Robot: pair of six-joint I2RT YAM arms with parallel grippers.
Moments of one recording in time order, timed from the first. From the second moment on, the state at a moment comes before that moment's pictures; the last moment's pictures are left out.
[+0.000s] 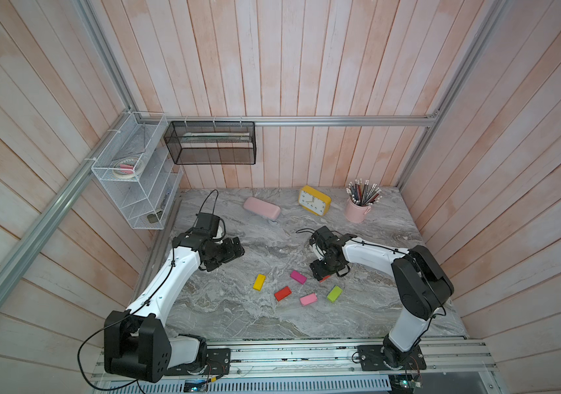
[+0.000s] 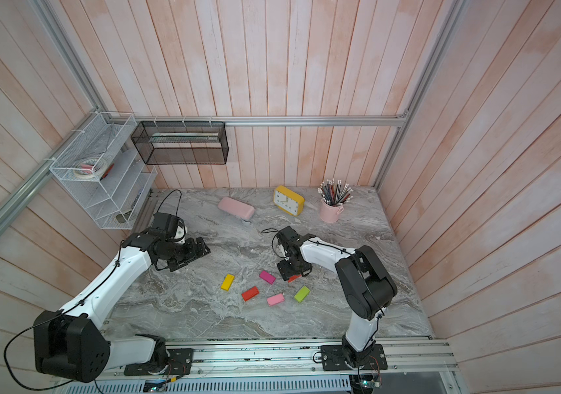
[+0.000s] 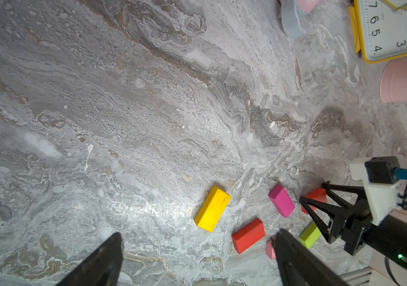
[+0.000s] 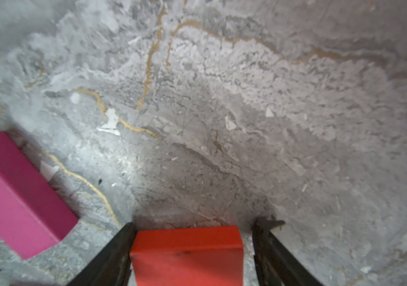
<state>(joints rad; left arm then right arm) -0.18 1.32 1.05 -0.86 0.25 -0.52 0.61 1.77 1.08 -0.69 0.00 0.13</state>
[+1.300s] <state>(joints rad) -0.18 1.32 1.03 -0.84 0.26 -0.50 0.62 1.84 1.27 -0.74 0.00 0.29</state>
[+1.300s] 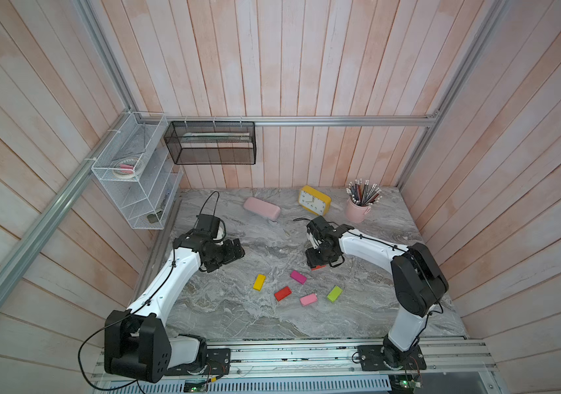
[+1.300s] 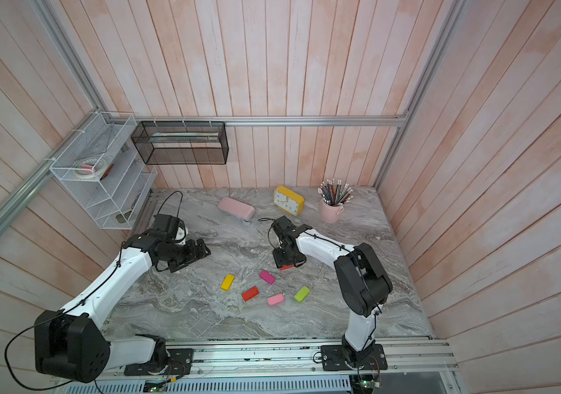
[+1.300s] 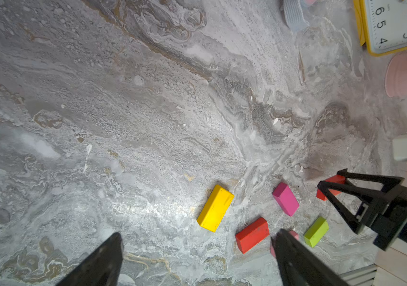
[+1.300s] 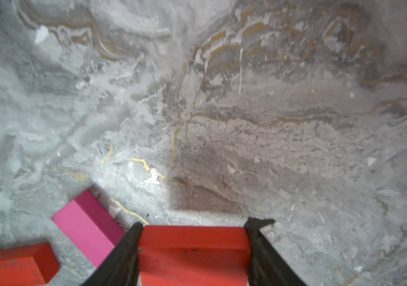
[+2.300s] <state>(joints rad) -0.18 1.37 1.03 -0.82 0.28 -0.49 0.52 2.15 1.63 -0.76 0.02 0.38</state>
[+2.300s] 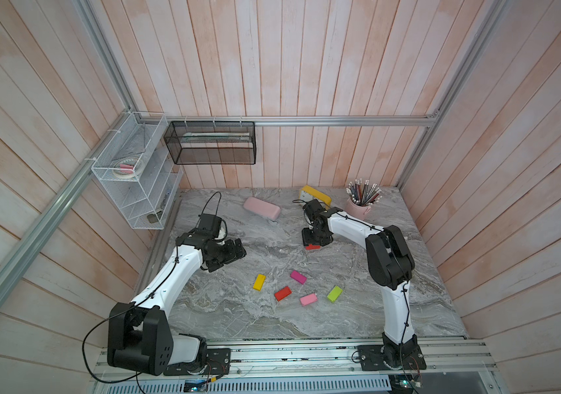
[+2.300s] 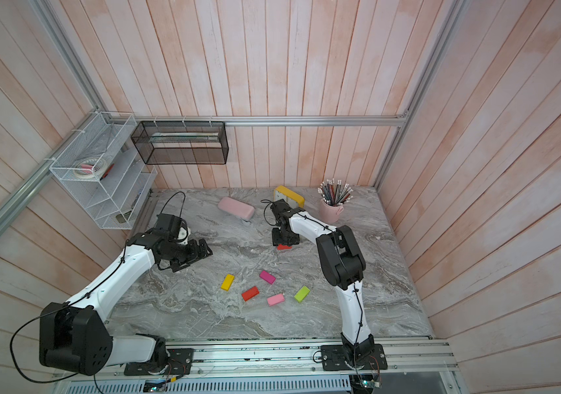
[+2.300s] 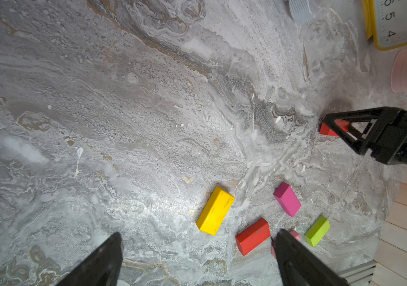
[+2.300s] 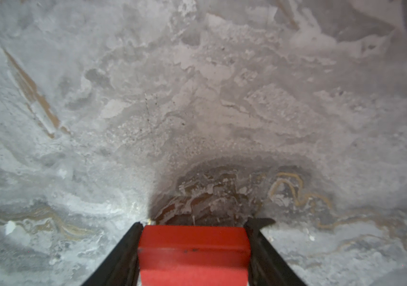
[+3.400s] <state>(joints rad) -0.18 1.38 1.03 -0.79 0.28 -0.53 0.70 1.82 1.23 -0.76 -0.04 0.24</state>
